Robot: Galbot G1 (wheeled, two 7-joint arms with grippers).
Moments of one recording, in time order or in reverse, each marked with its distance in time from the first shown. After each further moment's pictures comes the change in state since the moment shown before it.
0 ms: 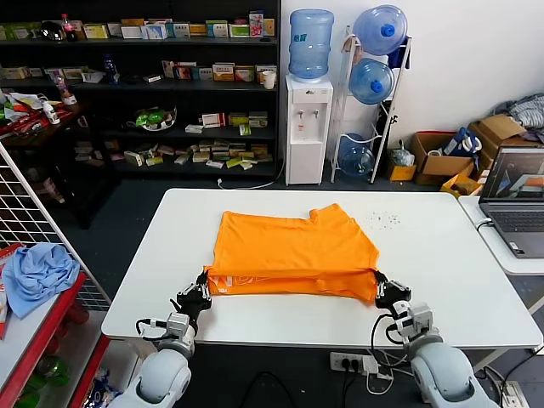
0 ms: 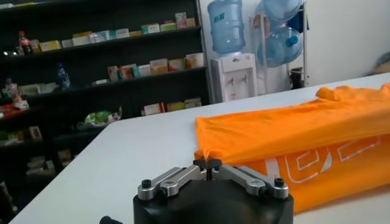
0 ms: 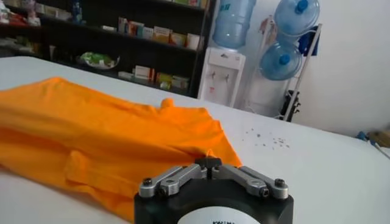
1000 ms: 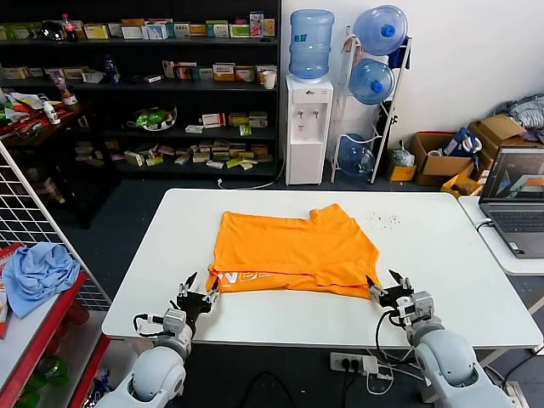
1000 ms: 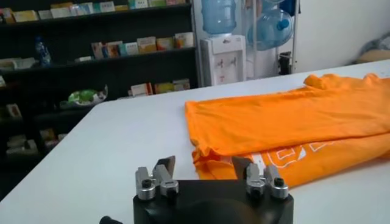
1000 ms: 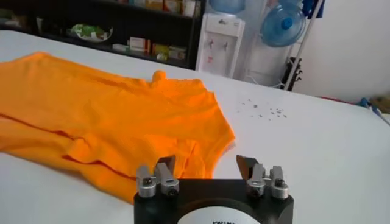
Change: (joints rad) left arm -0.009 0.088 0.052 -0.061 -0.147 0.098 -0.003; right arm -0.012 -0.050 0.005 0.020 0.087 -0.159 0.016
